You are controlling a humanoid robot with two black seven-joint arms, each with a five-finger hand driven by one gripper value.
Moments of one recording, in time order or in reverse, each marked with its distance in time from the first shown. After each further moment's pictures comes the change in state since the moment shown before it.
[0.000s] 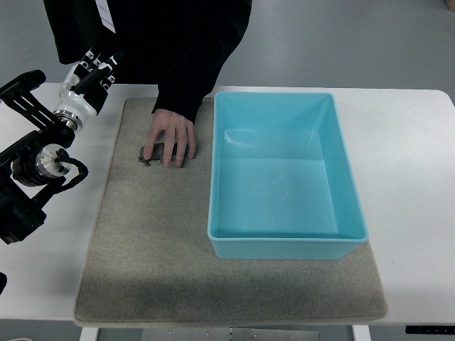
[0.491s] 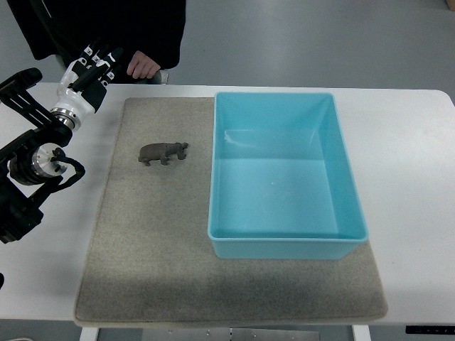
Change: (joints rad) left arm 0.001 0.011 -0.001 0.000 -0.004 -0.042 -0.006; right arm 0.000 0.000 0.000 0.000 0.000 0.000 0.000
